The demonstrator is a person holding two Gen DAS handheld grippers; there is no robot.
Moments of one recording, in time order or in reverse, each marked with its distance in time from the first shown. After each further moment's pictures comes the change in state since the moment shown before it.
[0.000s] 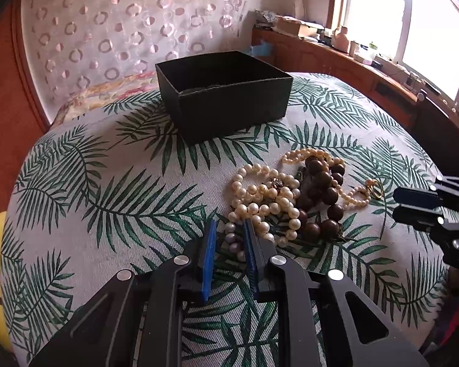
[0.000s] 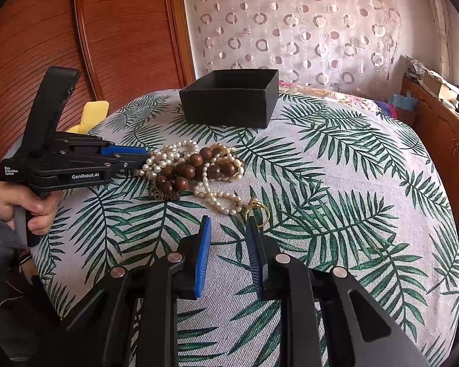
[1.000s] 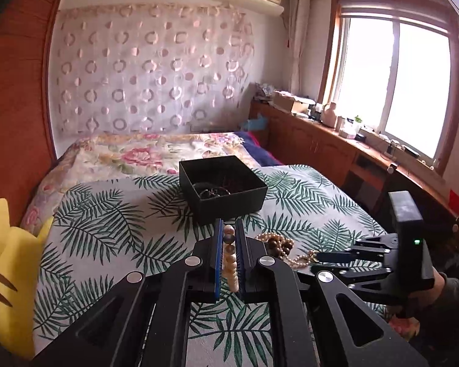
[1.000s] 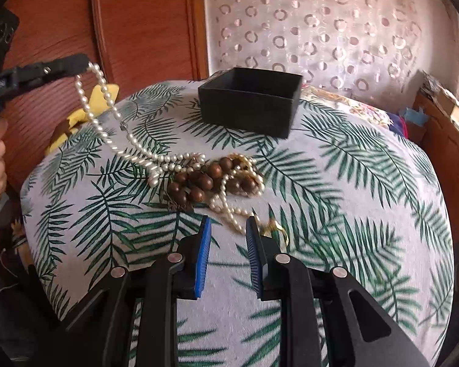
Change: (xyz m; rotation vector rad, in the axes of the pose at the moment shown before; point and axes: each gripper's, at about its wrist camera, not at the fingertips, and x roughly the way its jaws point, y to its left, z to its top) left arm -0.133 0.015 0.010 -0.105 -0.342 -0.063; right arm 0.015 0.018 0.022 -0.116 0.056 0.007
